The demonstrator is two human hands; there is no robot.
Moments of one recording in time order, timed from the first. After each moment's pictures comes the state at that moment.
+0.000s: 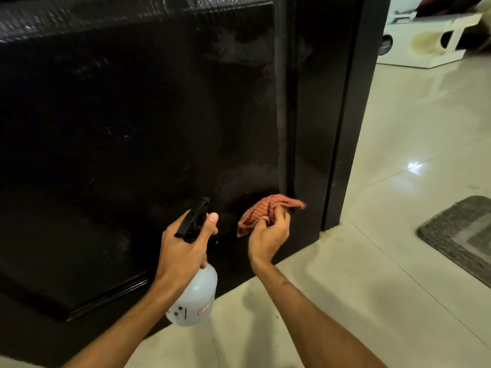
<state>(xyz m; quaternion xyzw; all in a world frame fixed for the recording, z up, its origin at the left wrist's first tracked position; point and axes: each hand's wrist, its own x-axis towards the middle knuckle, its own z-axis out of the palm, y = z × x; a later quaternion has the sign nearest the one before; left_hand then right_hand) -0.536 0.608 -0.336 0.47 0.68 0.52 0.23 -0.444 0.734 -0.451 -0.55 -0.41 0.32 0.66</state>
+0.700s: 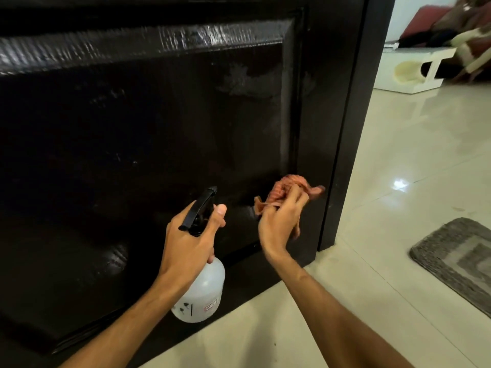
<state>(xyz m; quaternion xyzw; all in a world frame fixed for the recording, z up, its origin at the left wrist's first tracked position) -0.543 0.633 -0.297 0.51 0.61 0.55 0.25 -0.431 0.772 -0.369 -0.53 -0.49 0.23 0.65</state>
